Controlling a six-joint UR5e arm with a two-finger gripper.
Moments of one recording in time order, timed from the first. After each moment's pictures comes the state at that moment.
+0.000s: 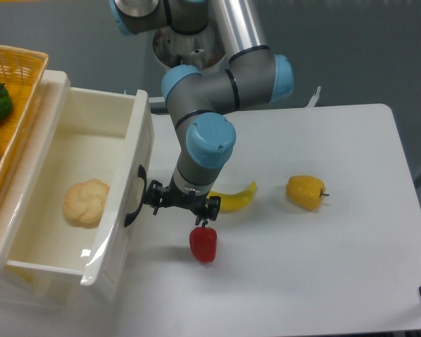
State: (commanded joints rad) arm 2.32 -1.95 -1.62 -1.17 1.29 0.45
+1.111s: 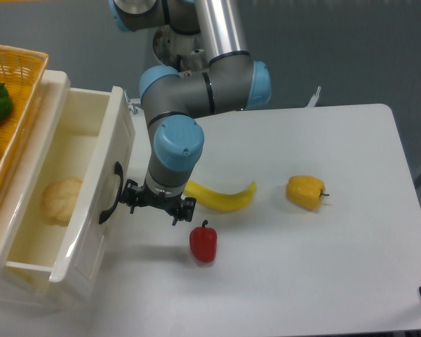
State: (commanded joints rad) arm 2.24 -1.95 -1.61 -1.17 1.30 0.44
